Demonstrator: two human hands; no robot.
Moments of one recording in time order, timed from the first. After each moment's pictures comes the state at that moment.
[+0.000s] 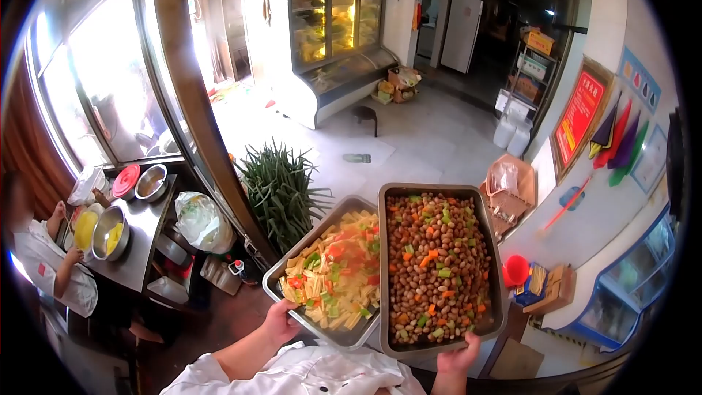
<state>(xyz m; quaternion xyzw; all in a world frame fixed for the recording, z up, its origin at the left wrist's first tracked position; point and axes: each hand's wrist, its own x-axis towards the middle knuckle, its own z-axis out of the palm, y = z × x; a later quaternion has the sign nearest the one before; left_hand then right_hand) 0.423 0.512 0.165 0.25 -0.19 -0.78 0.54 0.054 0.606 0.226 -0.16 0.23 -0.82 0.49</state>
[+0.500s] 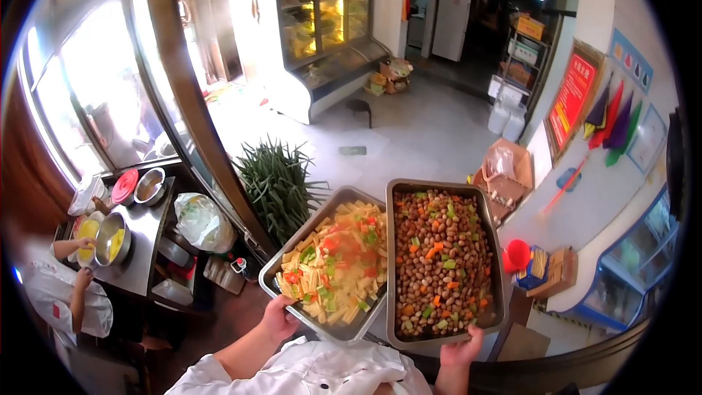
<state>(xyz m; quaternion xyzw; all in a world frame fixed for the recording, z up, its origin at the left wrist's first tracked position) 0.437 0.512 0.181 0.27 -0.17 -0.77 0.55 0.059 0.607 0.212 -0.10 0.29 -0.83 0.47</state>
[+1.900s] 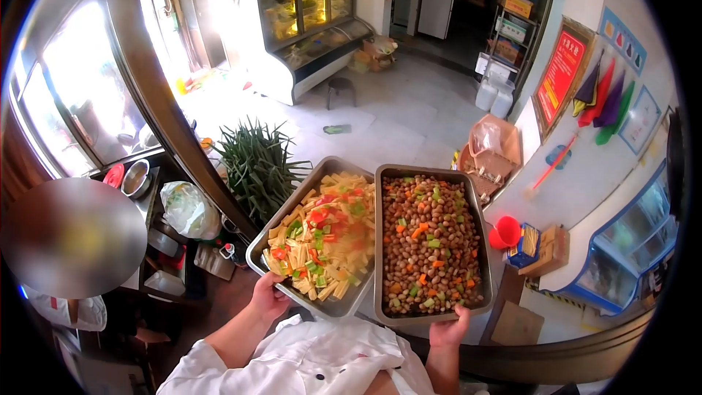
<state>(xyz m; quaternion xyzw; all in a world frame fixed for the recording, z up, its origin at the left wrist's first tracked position) 0.430 0.501 0.181 0.25 -0.16 -0.78 0.55 0.045 0.607 0.183 -0.10 0.27 -0.84 0.47</state>
